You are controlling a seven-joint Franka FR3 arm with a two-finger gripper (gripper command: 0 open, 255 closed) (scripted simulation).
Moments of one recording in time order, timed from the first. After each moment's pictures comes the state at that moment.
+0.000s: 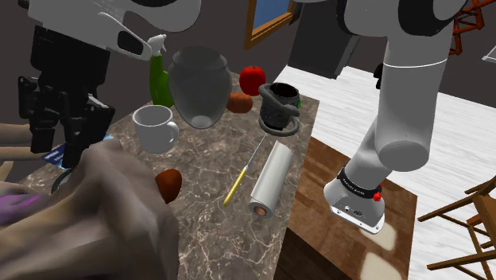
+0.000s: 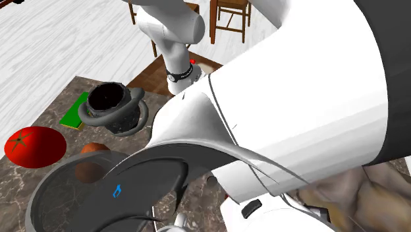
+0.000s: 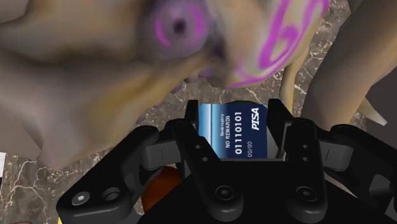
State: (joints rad) arm 0.21 0.42 0.76 -1.54 0.24 2.17 2.03
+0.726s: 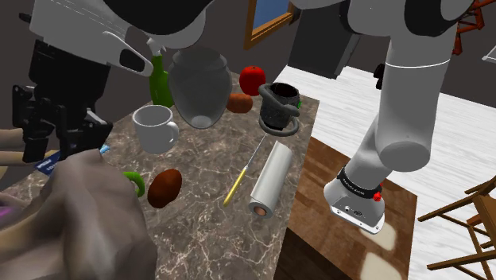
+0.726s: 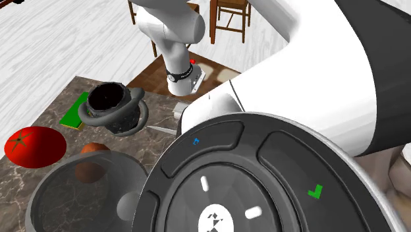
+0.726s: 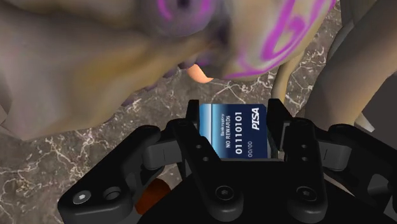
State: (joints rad) arm 0.23 0.40 0.75 -1.61 0.24 2.30 2.00
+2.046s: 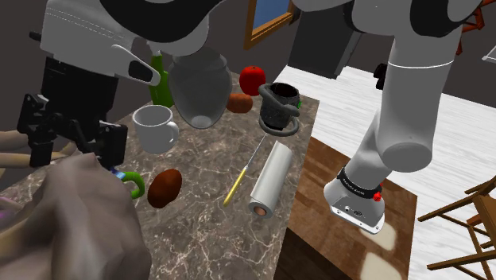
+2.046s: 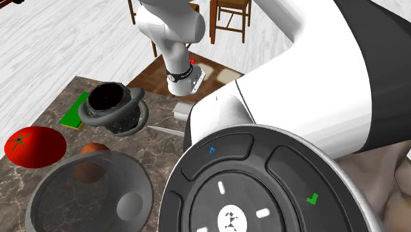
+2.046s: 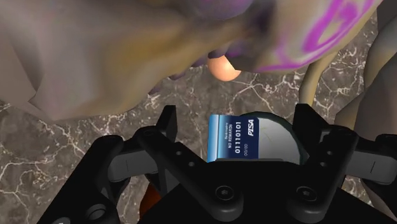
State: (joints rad) arm 0.27 0.37 0.71 -1.64 0.30 2.26 1.94
